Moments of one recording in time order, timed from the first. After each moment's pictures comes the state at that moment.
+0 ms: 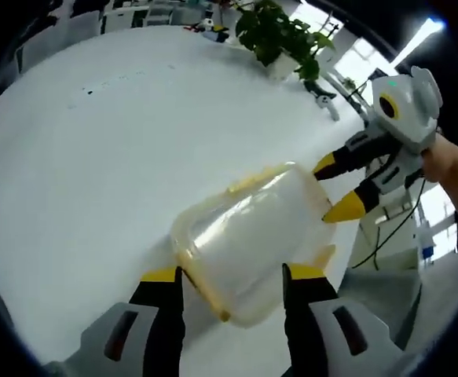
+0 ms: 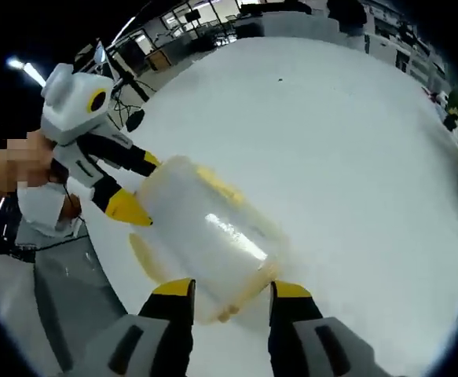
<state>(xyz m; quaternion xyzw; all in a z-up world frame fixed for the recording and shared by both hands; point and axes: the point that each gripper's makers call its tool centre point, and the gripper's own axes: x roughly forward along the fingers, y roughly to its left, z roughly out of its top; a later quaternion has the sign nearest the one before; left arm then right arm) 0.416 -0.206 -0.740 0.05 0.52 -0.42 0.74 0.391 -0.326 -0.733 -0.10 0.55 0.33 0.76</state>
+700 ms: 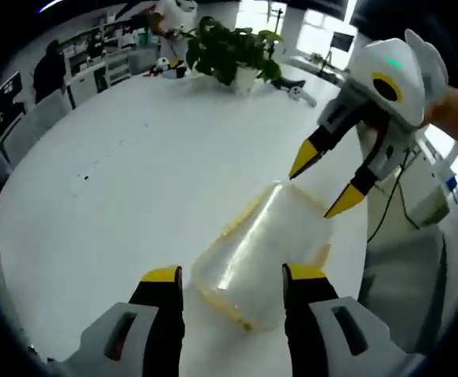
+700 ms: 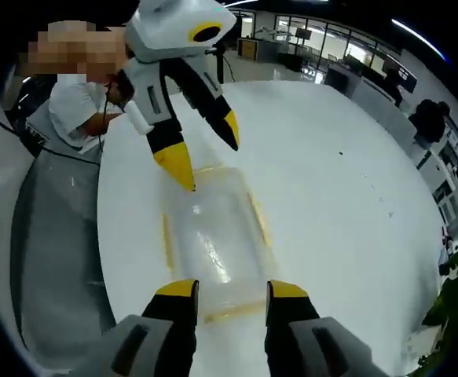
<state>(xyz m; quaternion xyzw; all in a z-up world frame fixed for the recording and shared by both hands) 0.440 -0.229 -0.697 0.20 0.39 -0.49 0.75 0.395 -0.302 -0.700 -0.27 0.42 0.47 0.73</state>
